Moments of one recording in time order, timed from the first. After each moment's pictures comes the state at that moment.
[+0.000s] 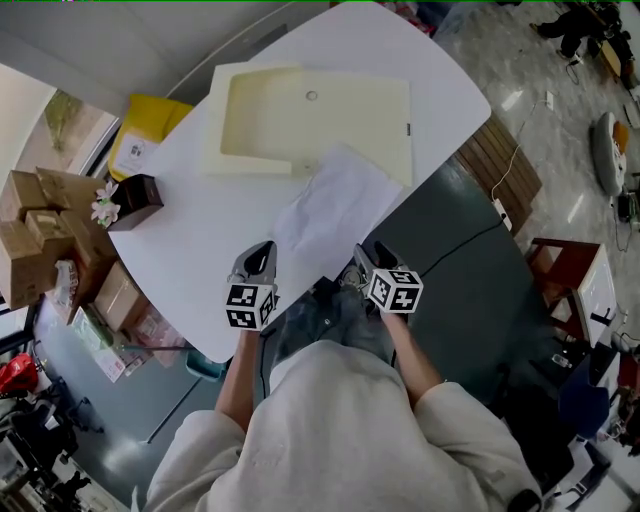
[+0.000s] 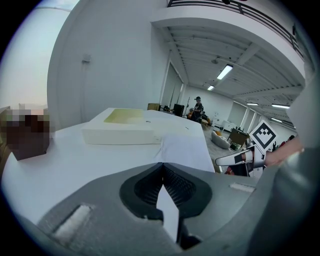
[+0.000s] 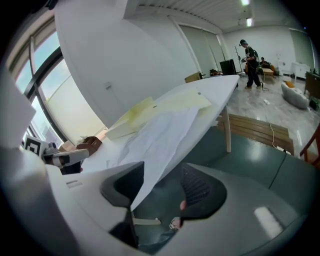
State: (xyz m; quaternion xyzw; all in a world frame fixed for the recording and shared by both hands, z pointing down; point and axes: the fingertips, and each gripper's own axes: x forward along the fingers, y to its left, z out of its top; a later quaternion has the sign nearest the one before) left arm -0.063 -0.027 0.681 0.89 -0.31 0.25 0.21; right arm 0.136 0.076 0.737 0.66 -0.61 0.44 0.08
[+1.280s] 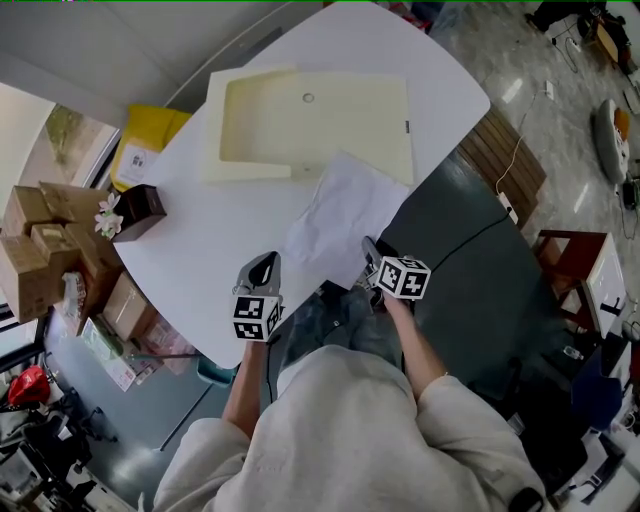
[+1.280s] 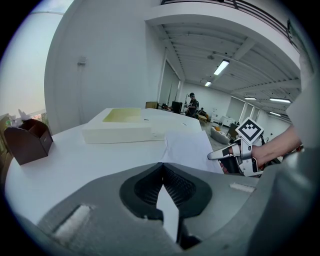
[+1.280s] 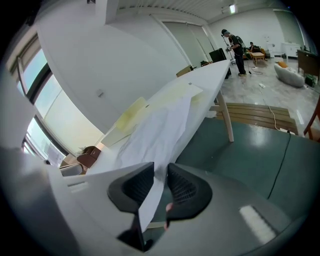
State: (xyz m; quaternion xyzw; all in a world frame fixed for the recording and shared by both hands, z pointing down) left arm -0.067 -0.014 0.685 0.89 -0.30 0.27 0.20; right arm 0.147 0.063 0.760 0.65 -0.58 0.49 0.02
